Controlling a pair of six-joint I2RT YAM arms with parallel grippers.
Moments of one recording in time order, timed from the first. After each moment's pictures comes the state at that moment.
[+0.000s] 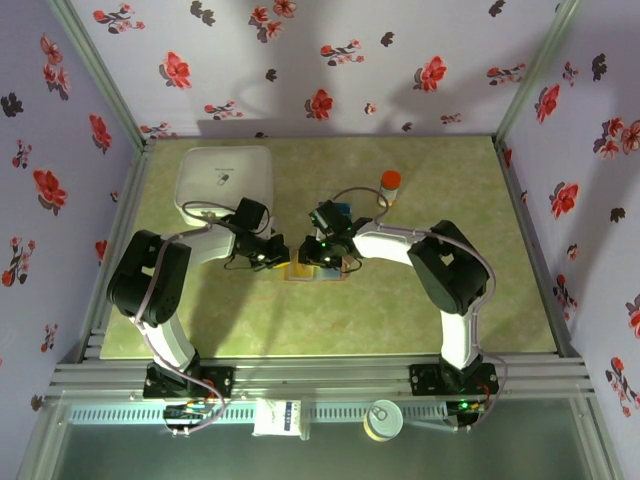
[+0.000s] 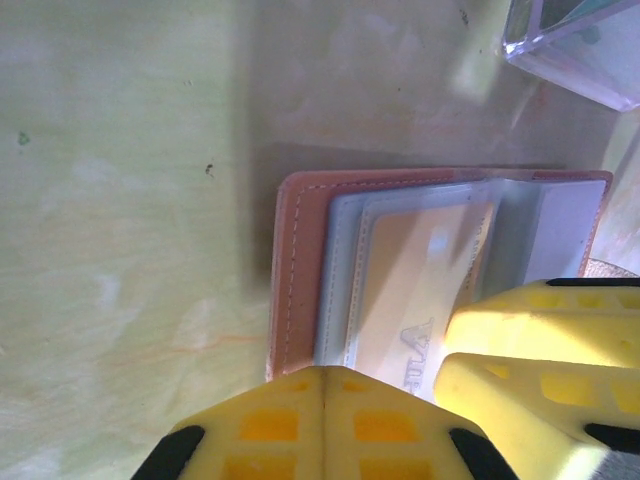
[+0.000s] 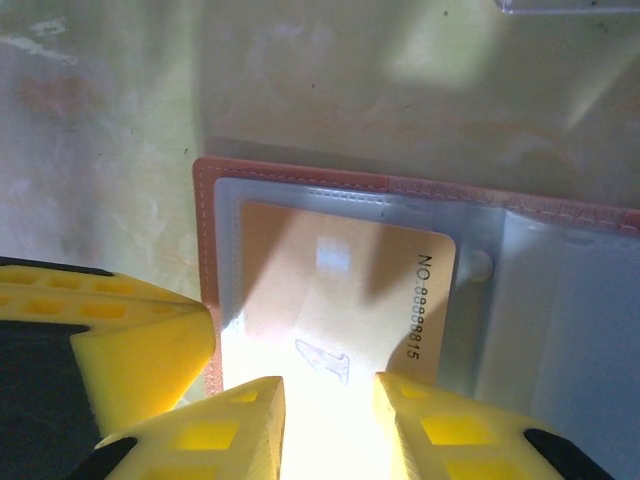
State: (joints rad) left arm -0.45 1.75 0.93 -0.31 0.49 -0.62; right arm 0.76 1.94 1.20 -0.29 -0.32 0.81
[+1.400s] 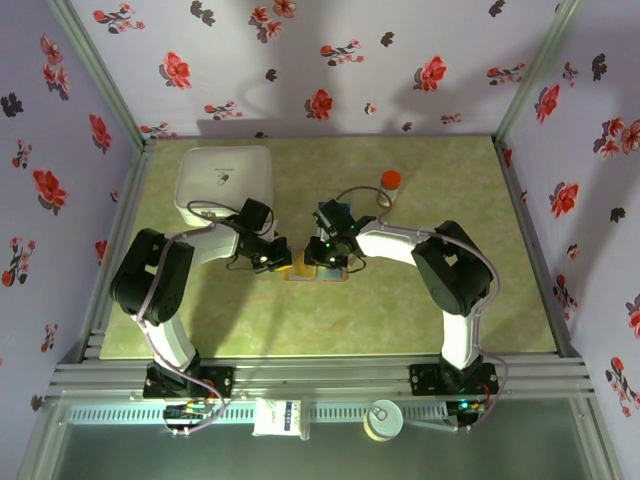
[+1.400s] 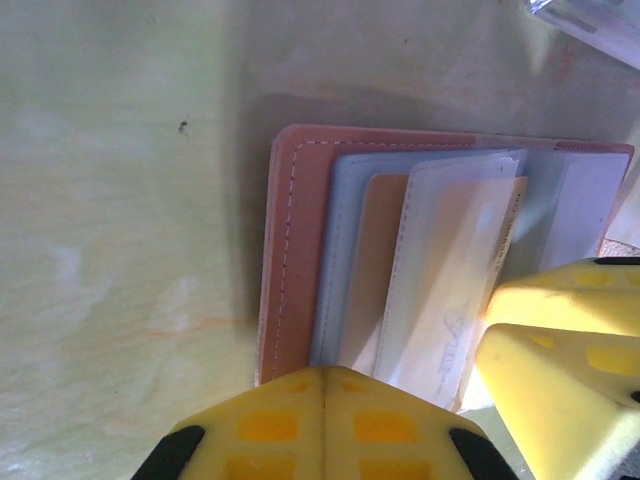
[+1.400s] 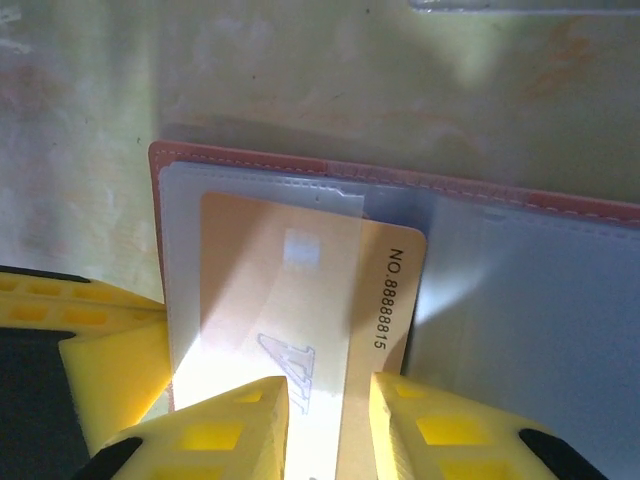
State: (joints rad) left arm -0.47 1.77 0.95 -0.36 0.48 -0.61; right arm 0.74 1.91 1.18 -0.36 -0.29 0.76
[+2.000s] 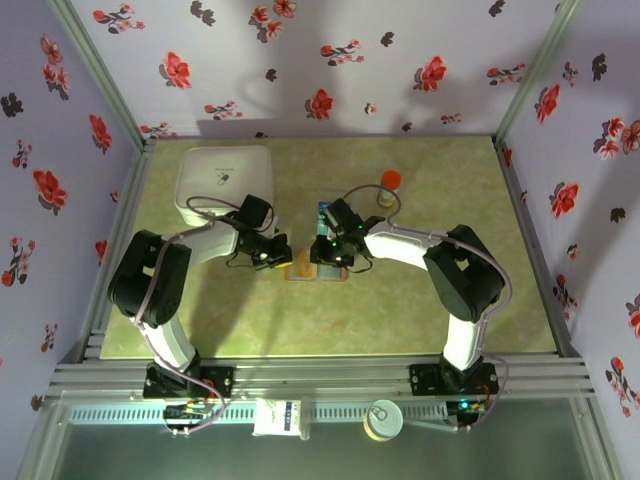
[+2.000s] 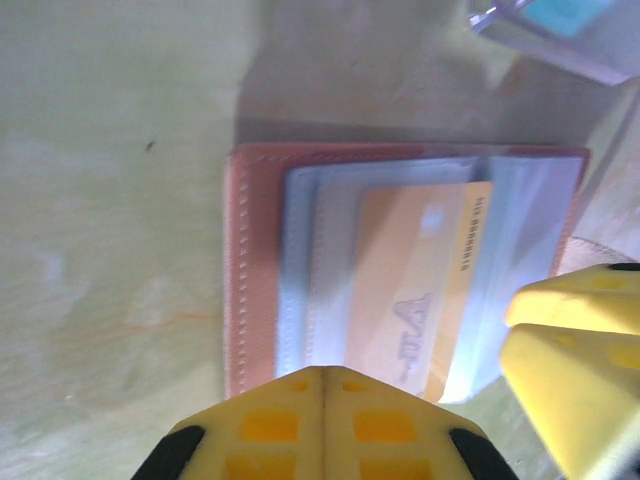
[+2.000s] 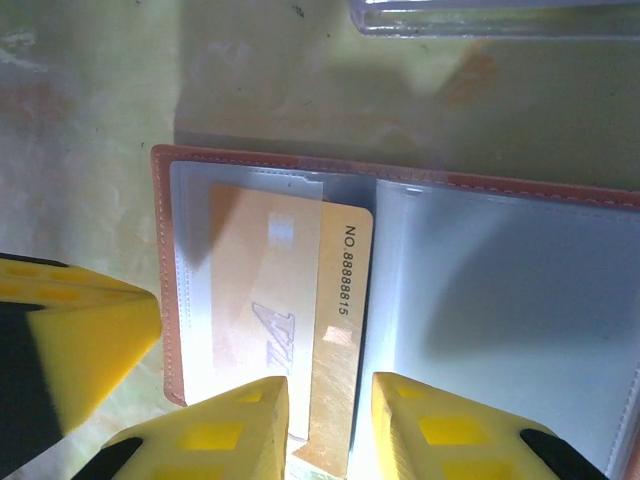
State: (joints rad) left arm -0.48 1.75 0.99 -0.40 0.48 -0.60; right arm 0.73 1.84 1.13 -0.35 -0.28 0.76
